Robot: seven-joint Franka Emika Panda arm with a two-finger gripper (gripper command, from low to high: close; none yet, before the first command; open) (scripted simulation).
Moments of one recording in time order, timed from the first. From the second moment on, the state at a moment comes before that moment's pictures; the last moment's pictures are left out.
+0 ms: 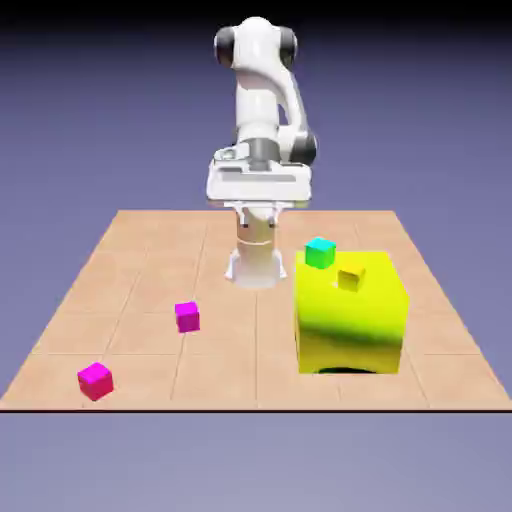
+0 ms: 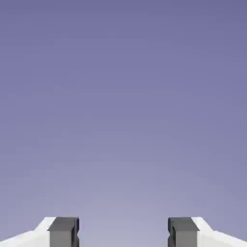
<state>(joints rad) 0.01 -0.54 -0.01 -2.79 -0.01 3.02 0.79</state>
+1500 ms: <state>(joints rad) -0.09 0.56 -0.38 -1.95 -0.33 2.37 2.75</state>
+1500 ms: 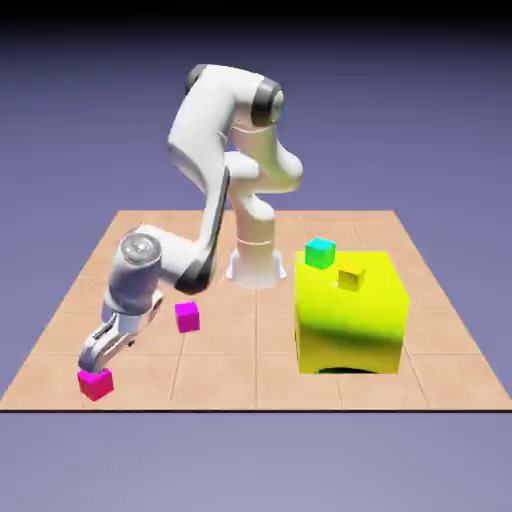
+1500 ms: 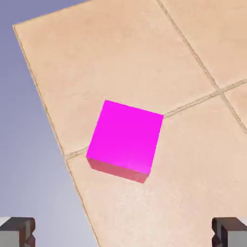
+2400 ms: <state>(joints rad) -0.37 0.15 -0.09 -1.96 -0.11 2.00 2.86</state>
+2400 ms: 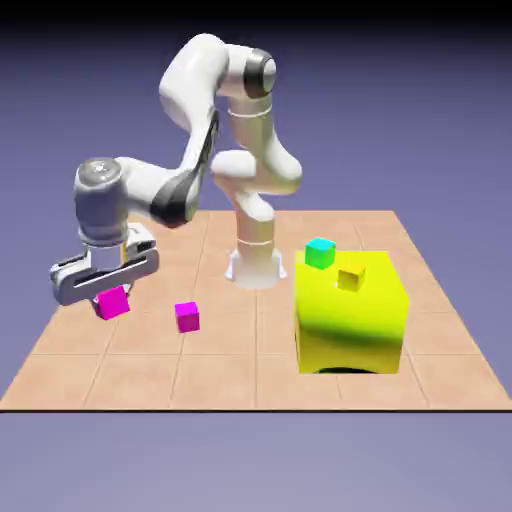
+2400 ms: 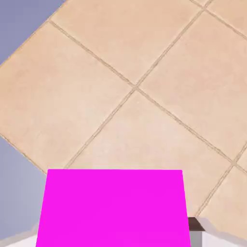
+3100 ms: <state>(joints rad) -0.78 -0.61 0.39 -2.05 0.27 1.50 2.81</state>
